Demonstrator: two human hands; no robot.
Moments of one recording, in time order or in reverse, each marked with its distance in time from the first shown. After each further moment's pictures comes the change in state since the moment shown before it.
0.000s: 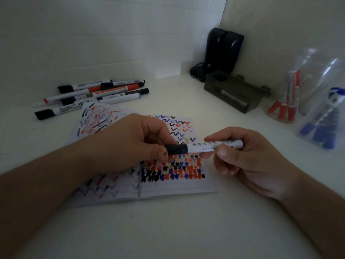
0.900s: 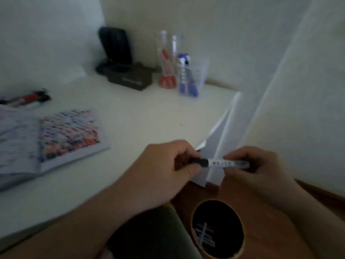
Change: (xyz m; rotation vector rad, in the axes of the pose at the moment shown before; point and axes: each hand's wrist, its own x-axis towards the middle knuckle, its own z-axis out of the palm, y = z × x) left_hand -0.017 0.120 0.247 0.265 -0.098 0.188; right_hand -0.307 -0.011 -0.039 -0.648 0.738 0.017
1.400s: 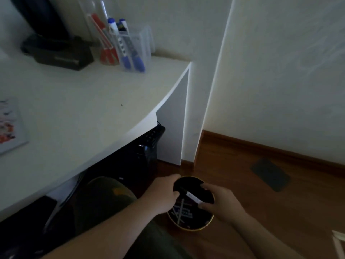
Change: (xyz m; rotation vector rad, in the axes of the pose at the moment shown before) left_hand 0.021 -0.070 0.220 0.087 -0.542 -0.338; right_hand -0.127 0.214 0.026 -0.432 -0.311 0.536
